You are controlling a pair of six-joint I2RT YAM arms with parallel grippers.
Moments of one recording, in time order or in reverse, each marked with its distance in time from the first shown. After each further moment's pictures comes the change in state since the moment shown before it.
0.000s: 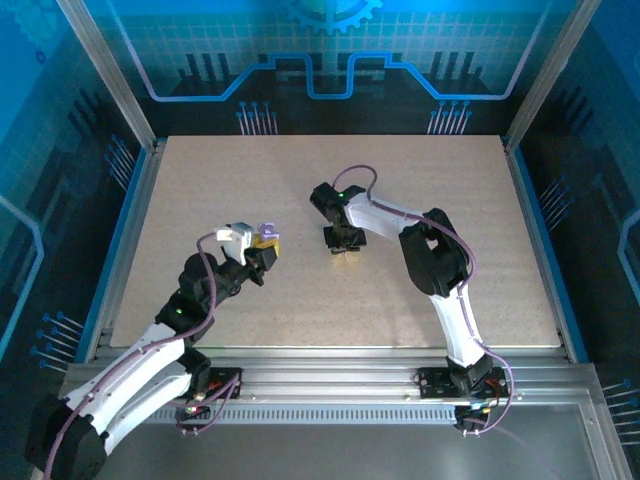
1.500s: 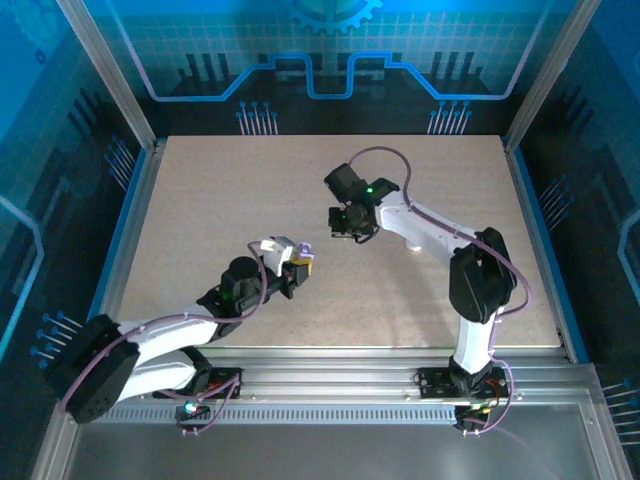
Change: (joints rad) left arm -0.212 0.454 -0.053 0.386 -0.034 -0.009; right arm -0.001 -0.363 -0.157 0.128 -0.074 0.069
